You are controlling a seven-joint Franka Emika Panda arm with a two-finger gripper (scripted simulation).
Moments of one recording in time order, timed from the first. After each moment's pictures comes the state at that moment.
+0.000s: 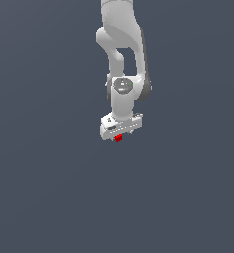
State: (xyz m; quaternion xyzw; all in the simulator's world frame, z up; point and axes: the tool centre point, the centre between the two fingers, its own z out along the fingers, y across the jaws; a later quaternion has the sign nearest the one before) arm -0.055 0.024 0.080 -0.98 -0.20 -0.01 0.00
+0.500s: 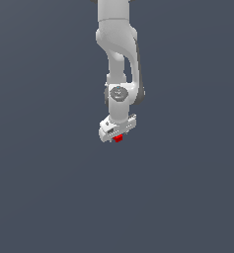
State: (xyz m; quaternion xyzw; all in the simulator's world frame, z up) arm -0.089 0.010 0.027 -0.97 -0.26 0.00 0.00
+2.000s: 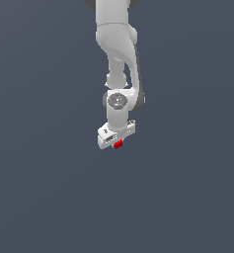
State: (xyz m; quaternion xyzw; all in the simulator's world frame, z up) arm -0.053 0.004 0.022 -0.96 -0.27 0.00 0.00
